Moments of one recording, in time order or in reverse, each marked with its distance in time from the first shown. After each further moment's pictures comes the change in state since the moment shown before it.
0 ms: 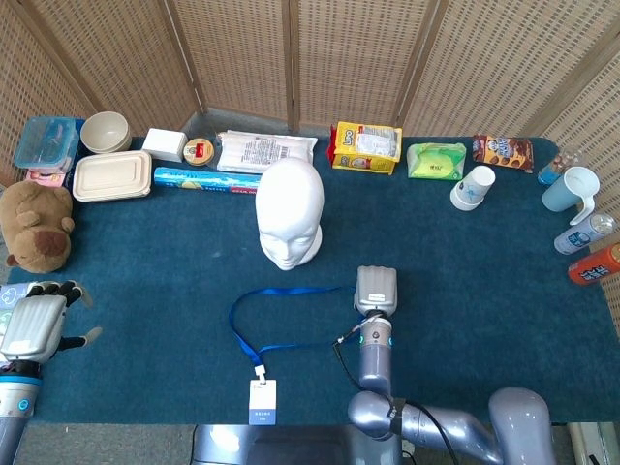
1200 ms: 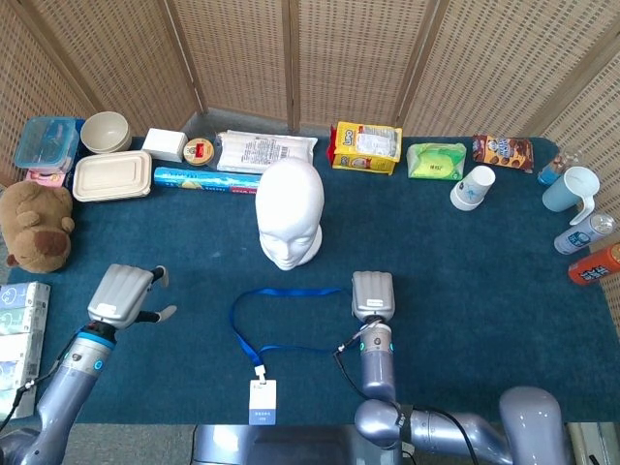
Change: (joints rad) left arm -0.247 -0.129 -0.075 -0.022 -0.088 -0.212 0.265; right arm -0.017 0.056 -0.040 -0.116 -0.005 -0.006 0.047
